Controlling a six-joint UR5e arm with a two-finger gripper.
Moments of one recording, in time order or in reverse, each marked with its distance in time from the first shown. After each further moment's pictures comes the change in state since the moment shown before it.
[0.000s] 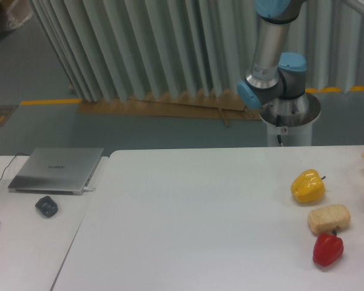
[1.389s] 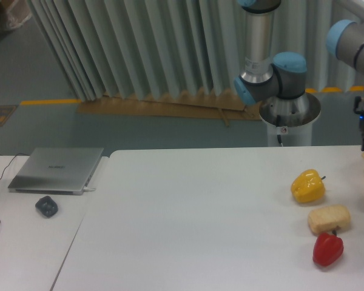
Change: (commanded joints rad) arm -0.182 0.133 0.009 -0.172 0.000 -0.092
